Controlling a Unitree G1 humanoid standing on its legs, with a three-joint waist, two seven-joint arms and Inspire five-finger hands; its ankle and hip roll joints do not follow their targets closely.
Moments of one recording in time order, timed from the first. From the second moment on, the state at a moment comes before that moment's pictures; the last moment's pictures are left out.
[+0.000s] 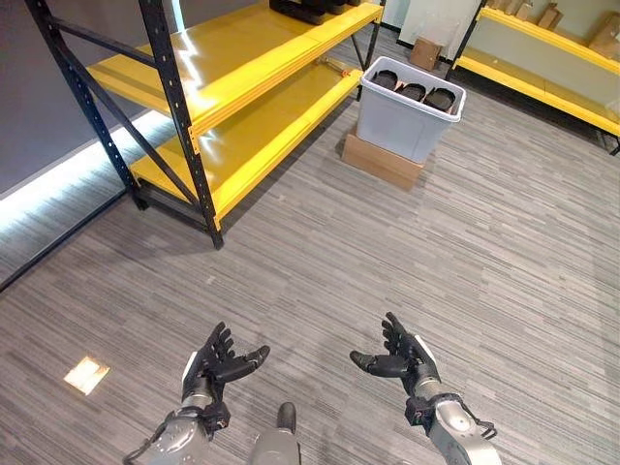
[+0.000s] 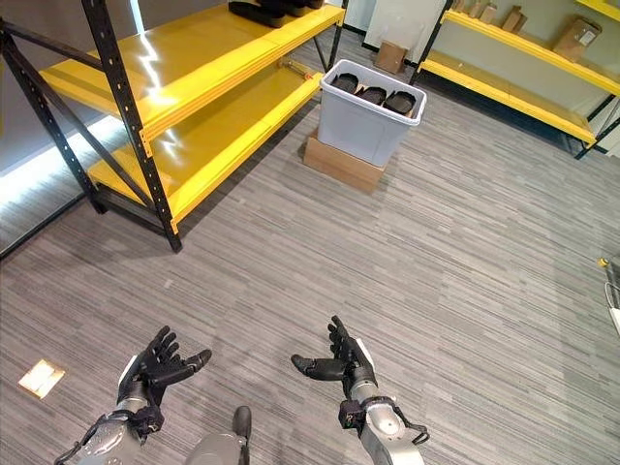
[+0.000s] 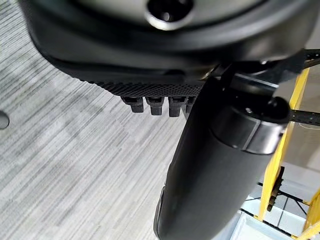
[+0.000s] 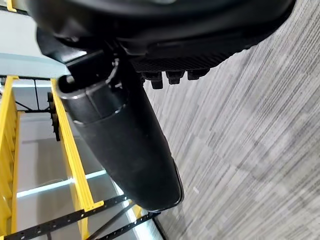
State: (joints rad) left arm 0.23 0.39 -0.08 0.36 -0.62 -0.11 0.06; right arm 0.11 -0.21 0.30 0.33 0.39 -0.08 -0.02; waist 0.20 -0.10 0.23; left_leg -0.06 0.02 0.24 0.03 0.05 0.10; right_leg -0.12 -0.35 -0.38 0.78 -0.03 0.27
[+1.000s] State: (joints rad) left arm 0.25 0.31 -0.12 0.38 -0.62 -0.09 0.03; right arm 0.20 -0.31 0.25 0.33 0.40 -0.08 -0.05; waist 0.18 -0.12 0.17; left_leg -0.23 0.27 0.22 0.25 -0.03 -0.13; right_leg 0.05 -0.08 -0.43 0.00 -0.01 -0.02
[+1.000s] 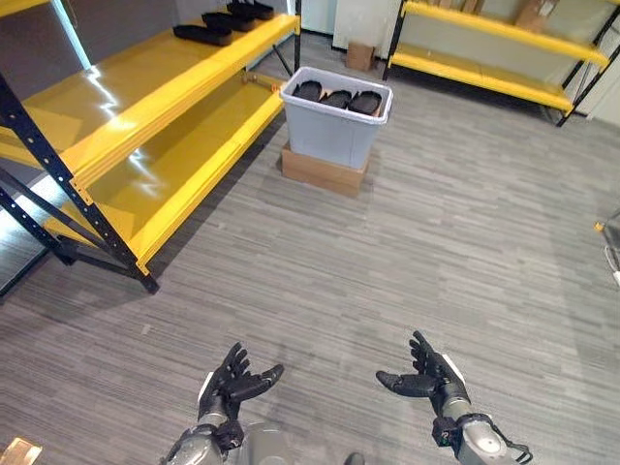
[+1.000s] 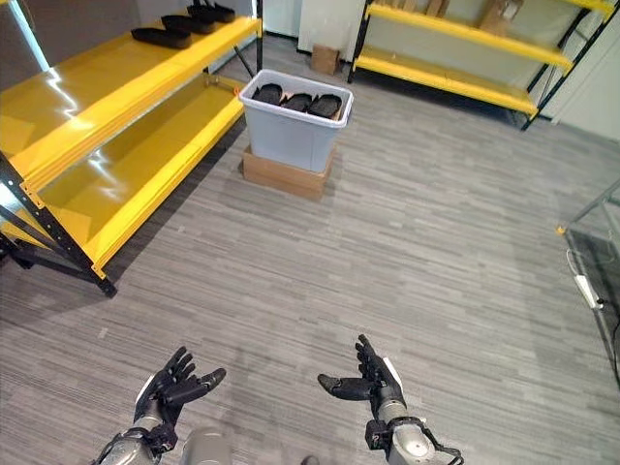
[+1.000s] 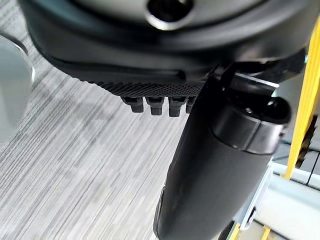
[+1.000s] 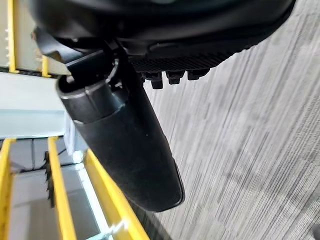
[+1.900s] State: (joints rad) left arm 0.22 0.40 -0.10 0.36 -0.62 -0.09 0.07; right arm 0.15 -0.21 0.28 0.31 0.40 -0.09 -0.02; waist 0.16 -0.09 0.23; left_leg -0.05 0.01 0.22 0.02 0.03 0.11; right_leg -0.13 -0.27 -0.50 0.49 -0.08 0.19
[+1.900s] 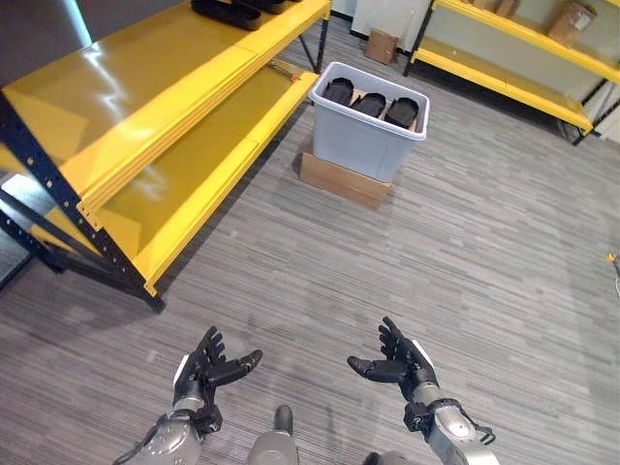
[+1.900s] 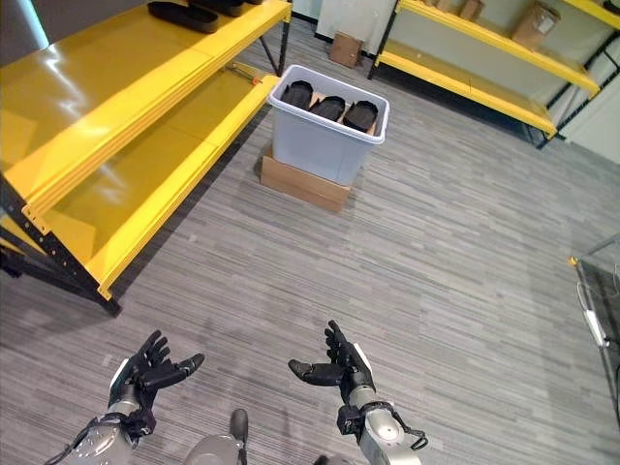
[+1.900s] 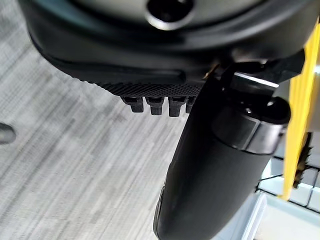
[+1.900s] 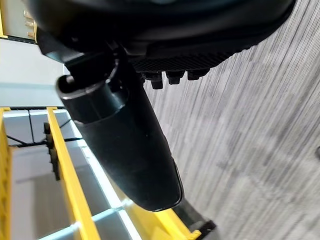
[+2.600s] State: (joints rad) left arm 0.22 0.38 -0.11 0.37 -0.61 -0.09 0.05; right arm 0.16 -0.26 0.26 0.33 0.40 -0.07 -0.03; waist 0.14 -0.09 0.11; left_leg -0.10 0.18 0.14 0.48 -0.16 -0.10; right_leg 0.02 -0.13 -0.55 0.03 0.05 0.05
